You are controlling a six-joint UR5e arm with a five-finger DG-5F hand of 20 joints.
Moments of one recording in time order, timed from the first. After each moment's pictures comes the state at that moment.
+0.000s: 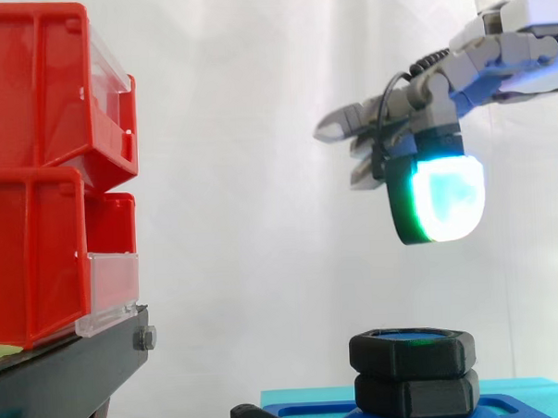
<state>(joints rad) -0.04 -2.13 -1.10 -3.20 -2.03 -1.67</state>
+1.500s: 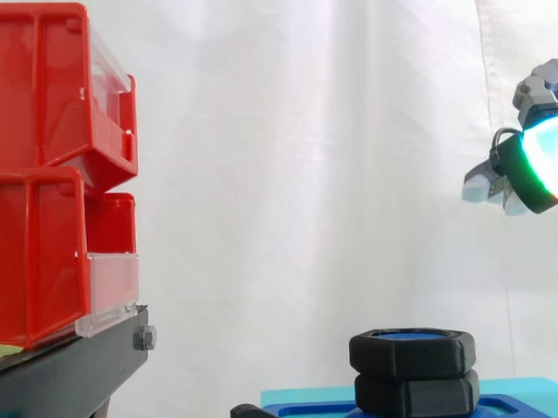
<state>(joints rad) -0.04 -1.86 -1.55 -2.92 -1.79 -0.99</state>
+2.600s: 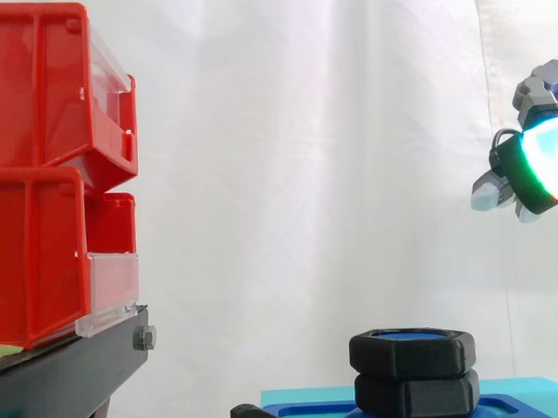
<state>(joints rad) -0.04 -1.86 -1.55 -2.92 -1.79 -0.99</state>
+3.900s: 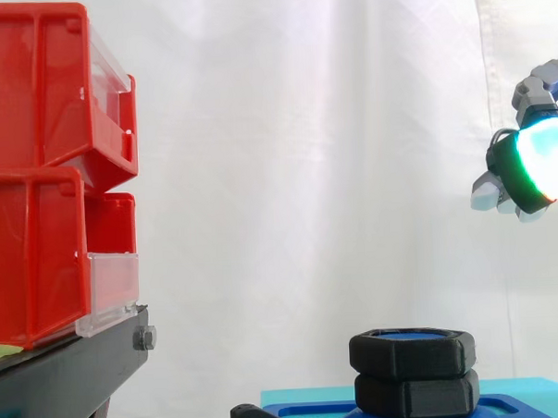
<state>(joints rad) -0.04 -1.86 -1.55 -2.92 -1.79 -0.99</state>
